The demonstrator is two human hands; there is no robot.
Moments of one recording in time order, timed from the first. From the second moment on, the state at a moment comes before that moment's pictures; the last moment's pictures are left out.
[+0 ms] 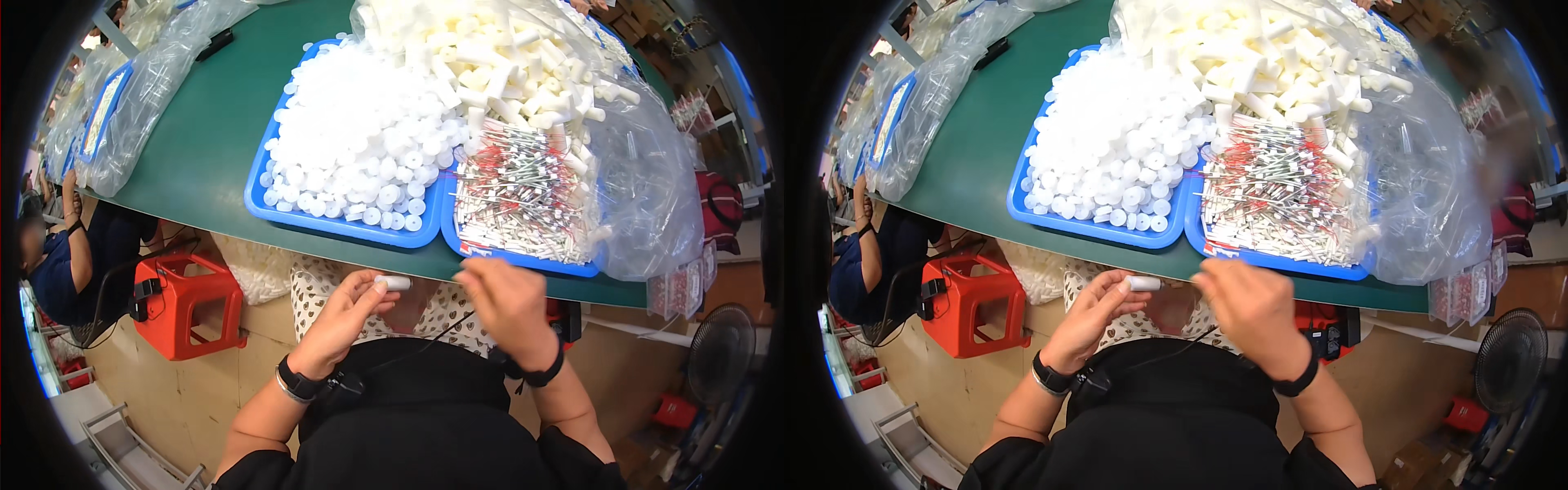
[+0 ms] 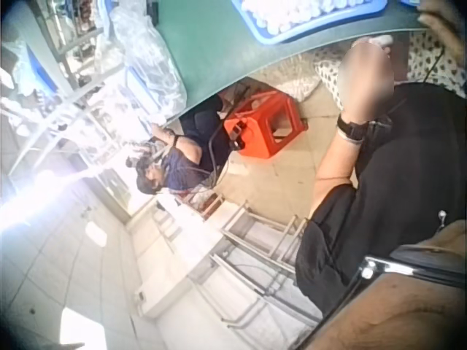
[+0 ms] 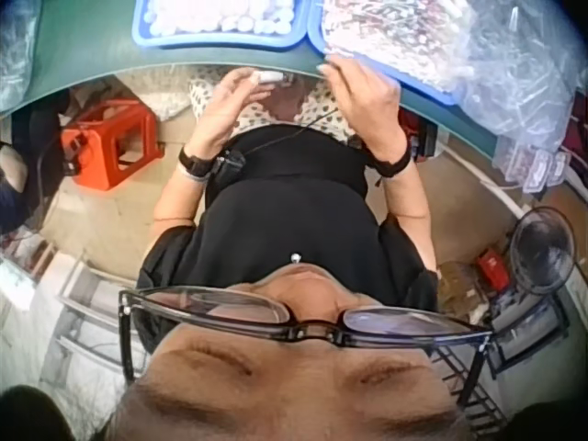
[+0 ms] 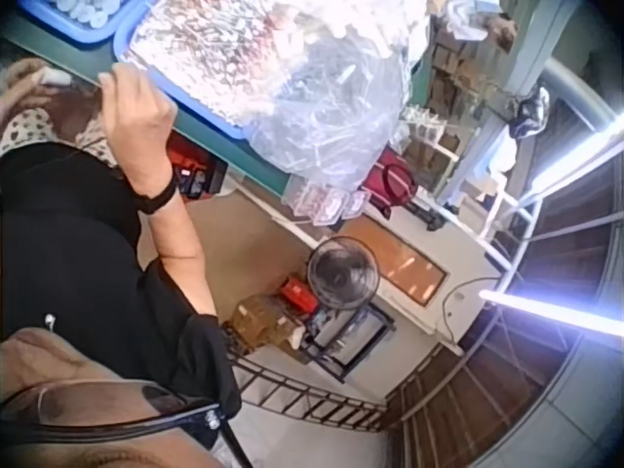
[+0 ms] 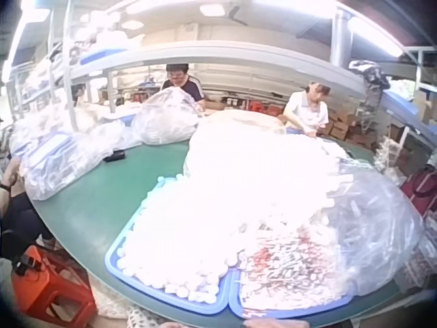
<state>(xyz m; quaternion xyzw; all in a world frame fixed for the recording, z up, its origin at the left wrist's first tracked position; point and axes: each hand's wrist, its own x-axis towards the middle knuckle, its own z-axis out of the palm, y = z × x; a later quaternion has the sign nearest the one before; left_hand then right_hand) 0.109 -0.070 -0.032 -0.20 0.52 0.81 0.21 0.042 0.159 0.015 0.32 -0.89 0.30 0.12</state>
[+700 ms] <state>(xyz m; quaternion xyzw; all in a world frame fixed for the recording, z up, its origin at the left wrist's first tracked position) 0.031 -0.048 -0.003 0.11 0.90 0.37 -0.22 -0.023 0.172 0.029 0.38 -0.90 0.21 0.00</state>
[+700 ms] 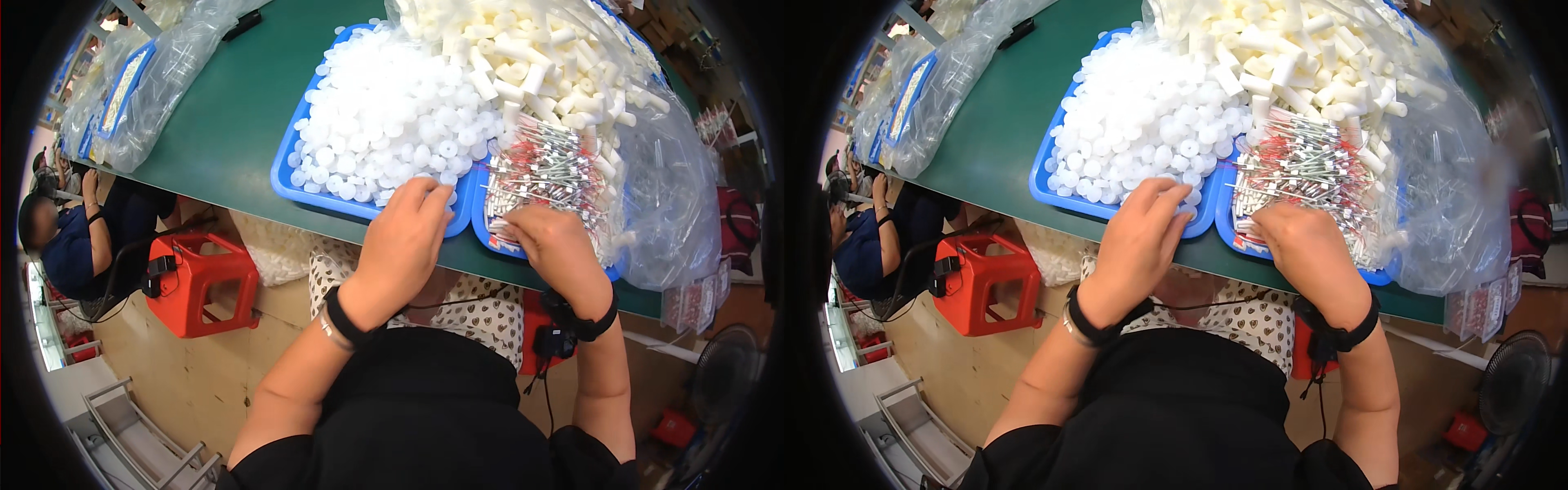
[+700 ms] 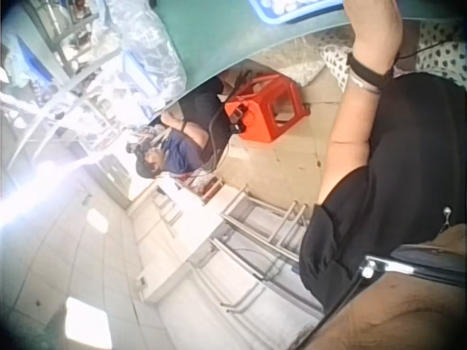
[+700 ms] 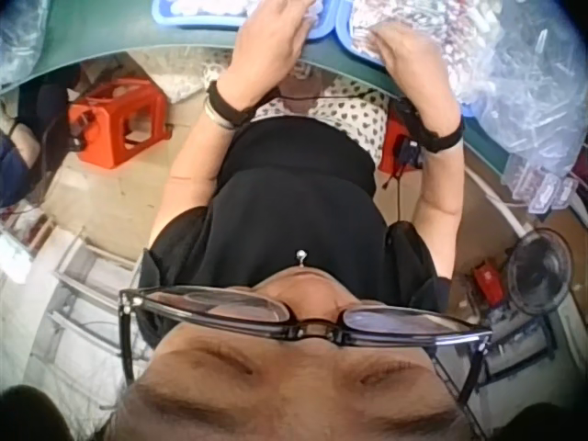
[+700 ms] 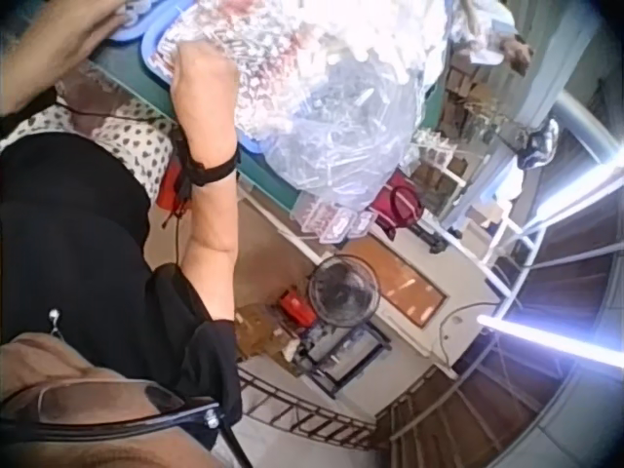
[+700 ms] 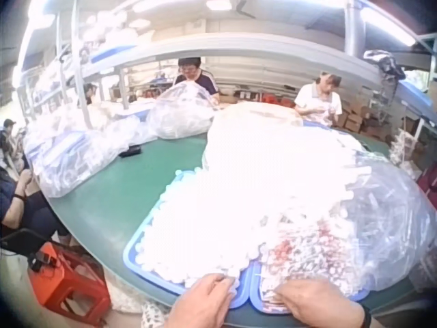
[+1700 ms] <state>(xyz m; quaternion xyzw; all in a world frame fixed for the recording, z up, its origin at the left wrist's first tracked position) 0.035 -0.033 0.006 -0.05 0.53 0.84 0.05 0.005 0.181 0.041 0.08 -0.70 0.71 0.00</state>
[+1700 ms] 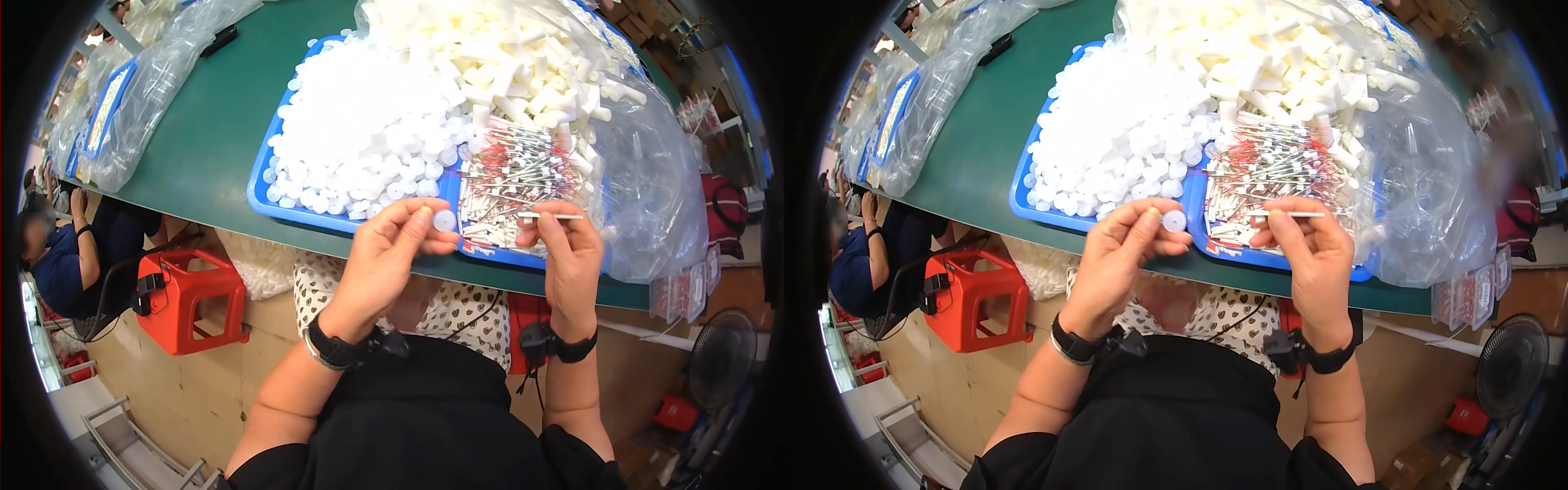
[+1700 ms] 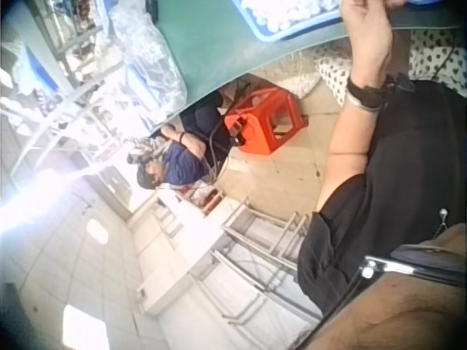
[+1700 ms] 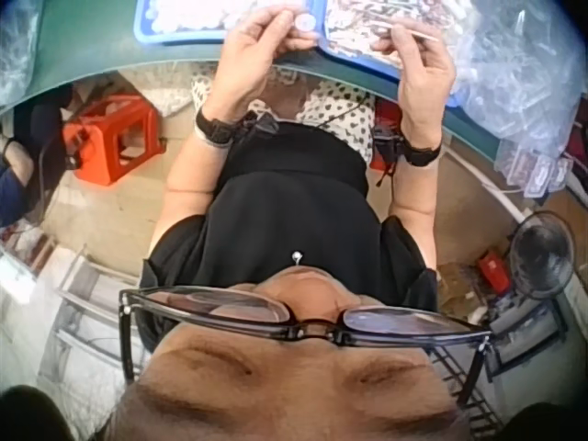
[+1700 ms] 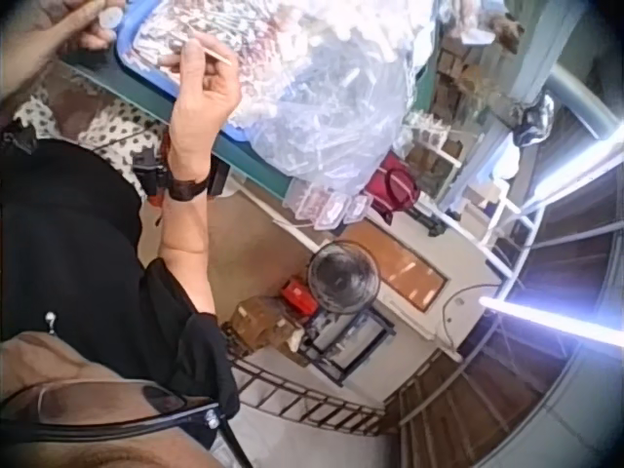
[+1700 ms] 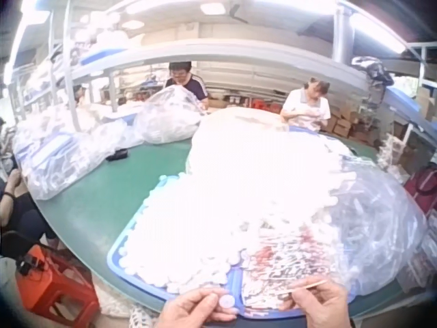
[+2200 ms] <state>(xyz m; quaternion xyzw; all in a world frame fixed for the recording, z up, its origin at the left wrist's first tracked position) 0.057 -0.019 -0.012 -0.13 0.17 0.95 0.21 0.032 0.175 0.025 0.11 -0.70 0.71 -0.05</state>
